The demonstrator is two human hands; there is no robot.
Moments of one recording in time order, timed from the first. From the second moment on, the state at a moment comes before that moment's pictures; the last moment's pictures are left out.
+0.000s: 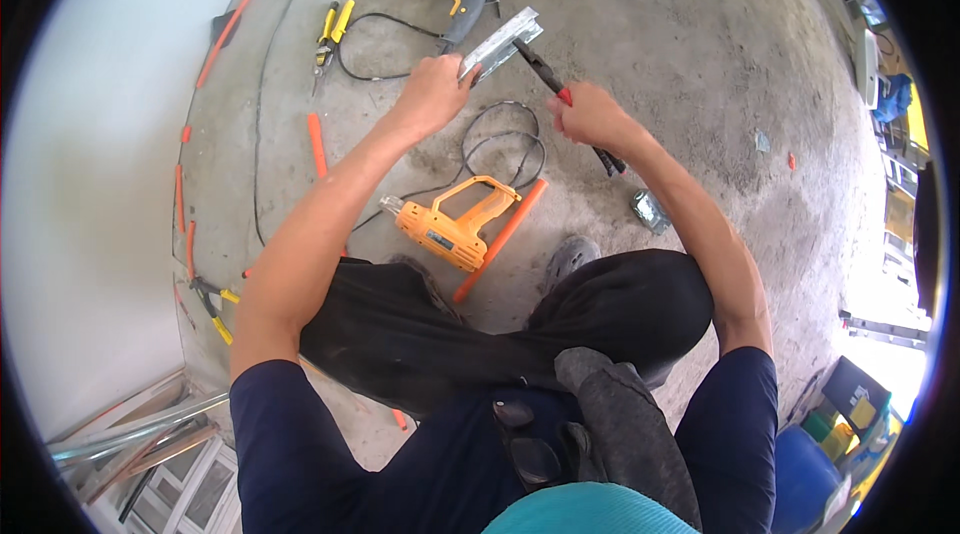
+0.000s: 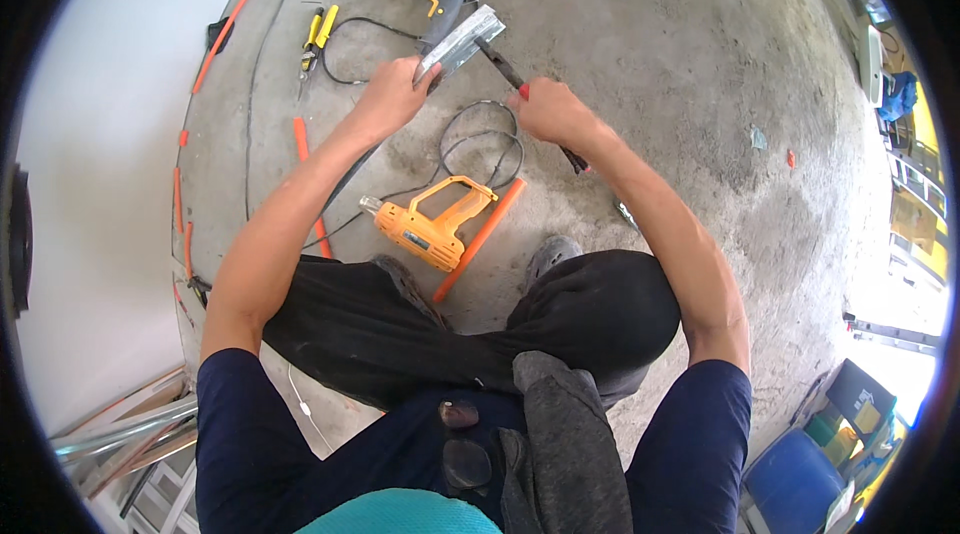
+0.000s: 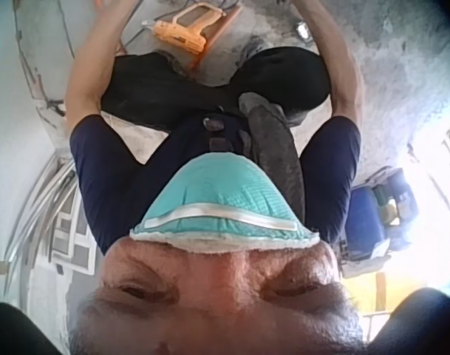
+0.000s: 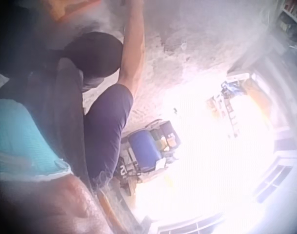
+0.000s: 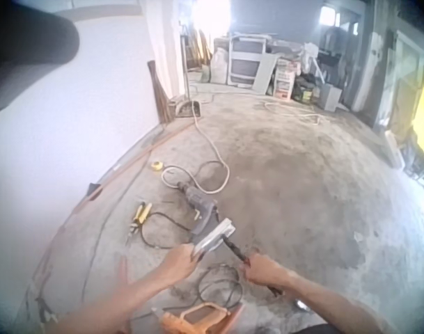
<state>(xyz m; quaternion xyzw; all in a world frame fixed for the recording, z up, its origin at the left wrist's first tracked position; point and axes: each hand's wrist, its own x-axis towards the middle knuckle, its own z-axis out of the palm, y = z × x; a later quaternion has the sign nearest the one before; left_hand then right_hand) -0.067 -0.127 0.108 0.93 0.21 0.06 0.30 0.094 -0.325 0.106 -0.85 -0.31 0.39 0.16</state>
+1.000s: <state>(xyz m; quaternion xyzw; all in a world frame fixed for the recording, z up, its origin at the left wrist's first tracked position) -0.111 -0.101 0.104 0.90 0.17 -0.12 0.38 0.078 -0.334 0.111 -0.86 -0.33 0.34 0.17</state>
